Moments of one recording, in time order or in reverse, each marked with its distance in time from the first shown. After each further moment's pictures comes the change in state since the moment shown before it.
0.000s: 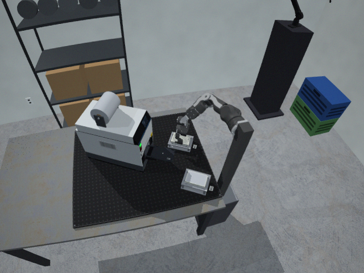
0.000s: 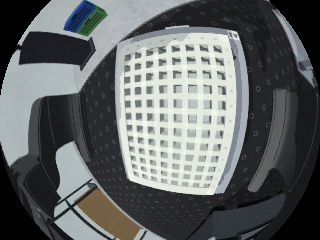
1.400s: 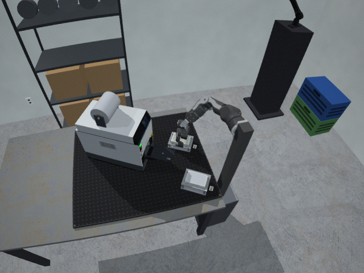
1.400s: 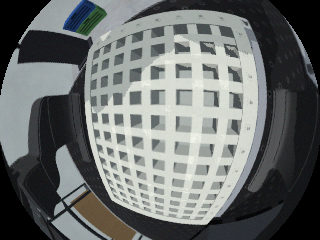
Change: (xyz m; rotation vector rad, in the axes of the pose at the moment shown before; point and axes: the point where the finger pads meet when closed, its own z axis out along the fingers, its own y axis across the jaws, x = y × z) arm 0.005 0.003 0.029 -0.007 0.012 -0.010
